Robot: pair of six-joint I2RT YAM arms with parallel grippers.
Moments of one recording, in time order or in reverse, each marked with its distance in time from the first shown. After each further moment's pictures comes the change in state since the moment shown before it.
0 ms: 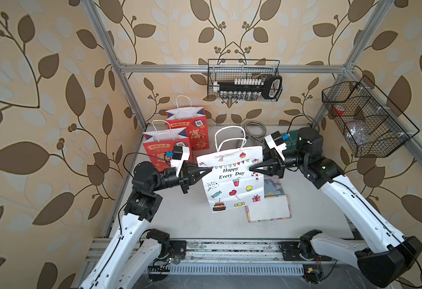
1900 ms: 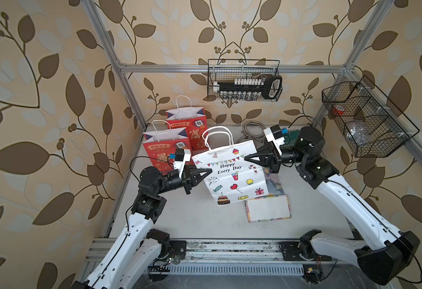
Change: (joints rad) left arm 0.000 -0.006 -0.150 0.161 -0.053 -0.100; right arm 0.037 0.018 -0.023 0.247 0.087 0.204
